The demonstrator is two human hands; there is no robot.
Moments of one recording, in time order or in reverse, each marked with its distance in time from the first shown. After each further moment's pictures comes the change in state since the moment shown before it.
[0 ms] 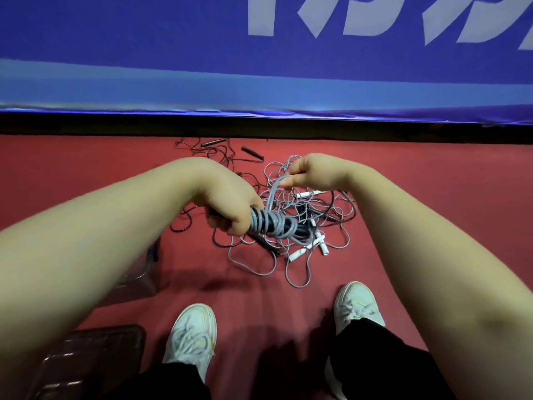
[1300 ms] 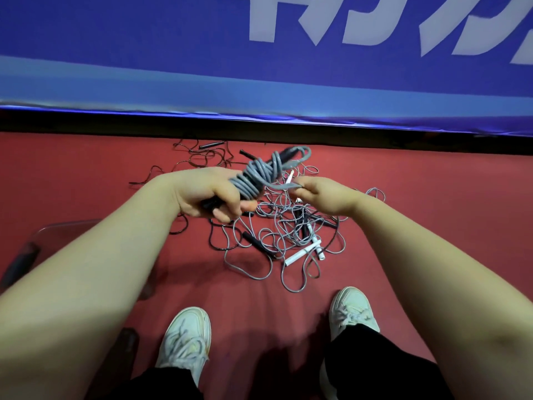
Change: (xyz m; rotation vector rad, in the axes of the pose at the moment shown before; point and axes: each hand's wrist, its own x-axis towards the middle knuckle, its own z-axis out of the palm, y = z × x) left_hand 0.001 -0.036 0.010 -0.970 0.051 0.471; right_hand 0.000 0.034 0.028 -0.007 0.089 -0.081
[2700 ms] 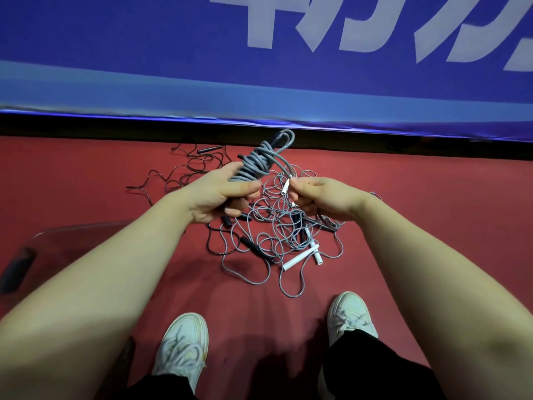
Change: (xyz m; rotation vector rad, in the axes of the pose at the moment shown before) left_hand 0.023 -0.013 0.002 -0.189 0.250 0.220; right_hand -0.007 -0.006 -0.006 0.749 -0.150 0.041
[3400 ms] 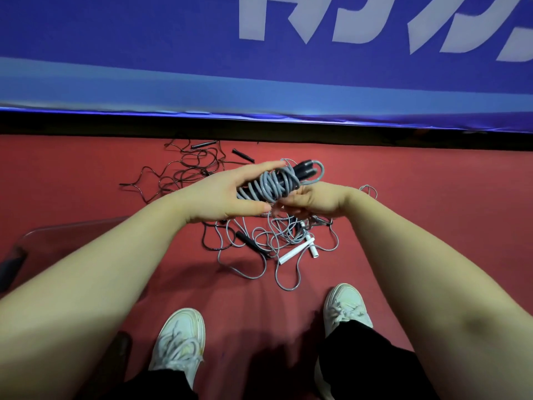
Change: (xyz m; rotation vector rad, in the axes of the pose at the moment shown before) left_hand -0.016 0.009 0.021 0.959 -0.043 0.262; right_hand 0.004 0.015 0.002 -0.176 -0.090 0.086
